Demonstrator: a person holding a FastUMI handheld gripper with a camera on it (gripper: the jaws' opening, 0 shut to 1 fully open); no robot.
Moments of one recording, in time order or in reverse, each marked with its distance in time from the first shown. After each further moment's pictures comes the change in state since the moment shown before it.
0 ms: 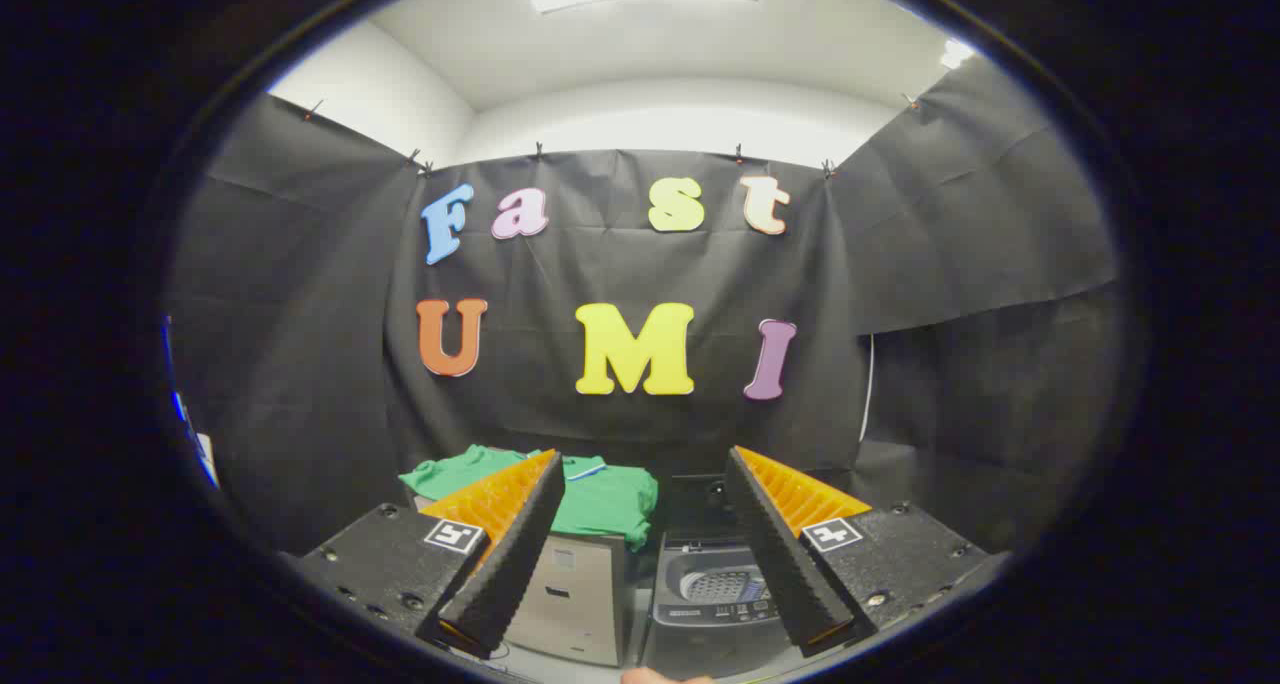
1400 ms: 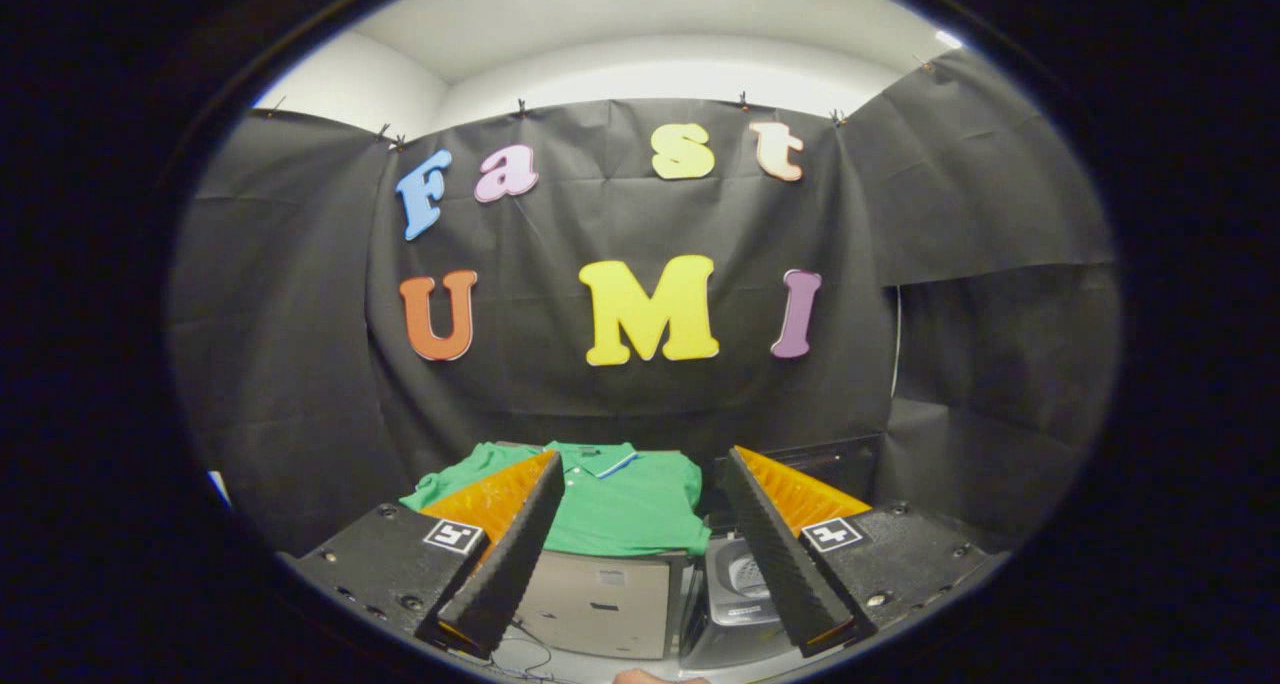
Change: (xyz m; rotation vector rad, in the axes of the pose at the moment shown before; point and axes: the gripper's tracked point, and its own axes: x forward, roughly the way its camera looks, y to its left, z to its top) arm 0.120 0.081 -0.019 0.081 0.176 0.025
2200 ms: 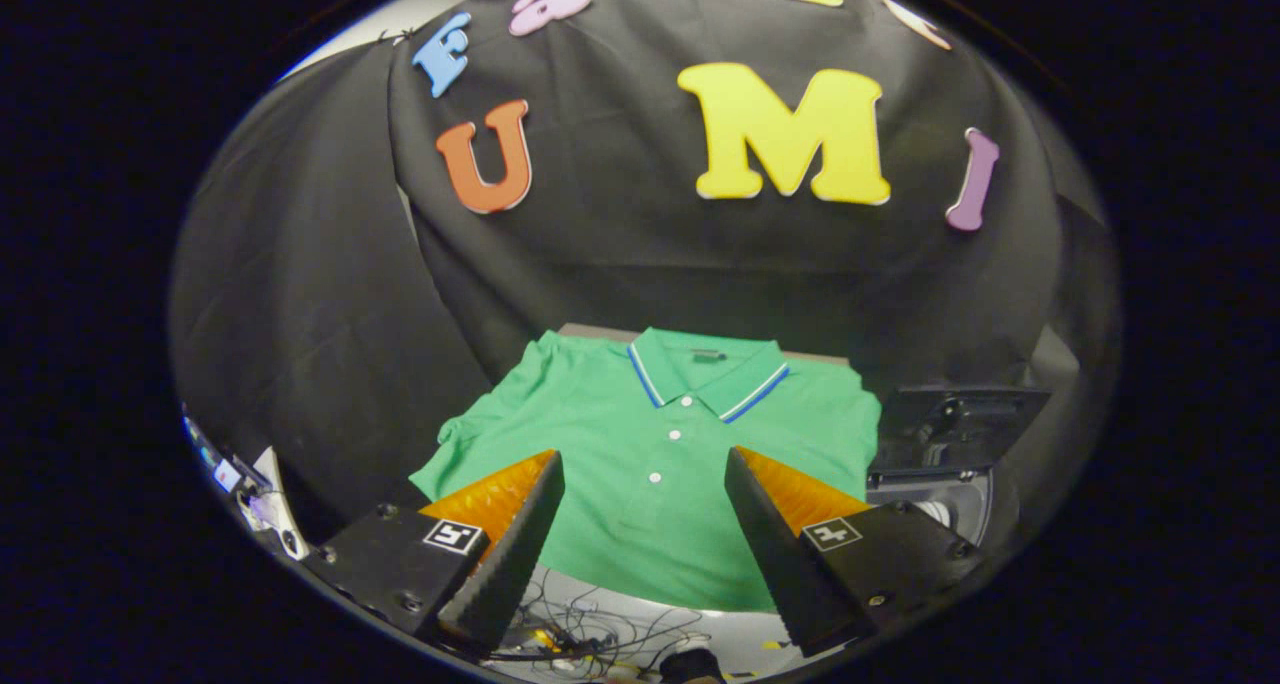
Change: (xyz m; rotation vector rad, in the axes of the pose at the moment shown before) arm 0.194 0.100 -0.093 -0.031 0.642 0.281
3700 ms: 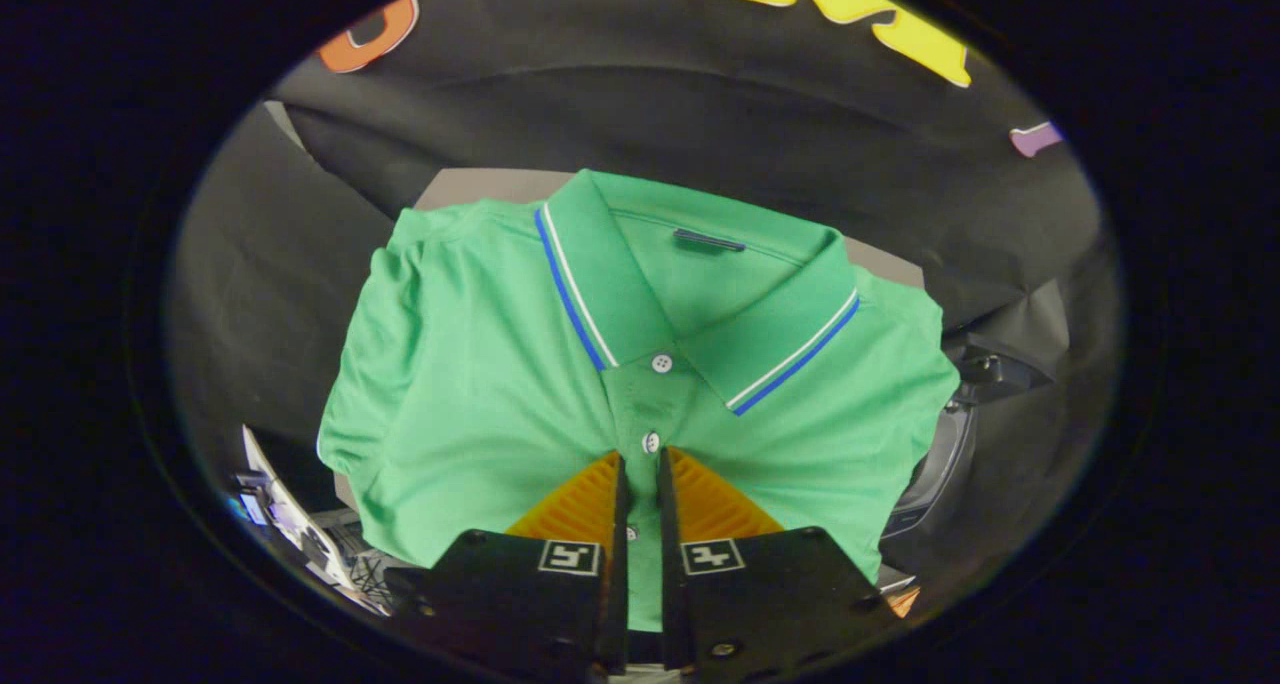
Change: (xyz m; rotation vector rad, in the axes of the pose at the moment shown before) arm 0.099 -0.027 0.004 0.063 0.622 -0.204
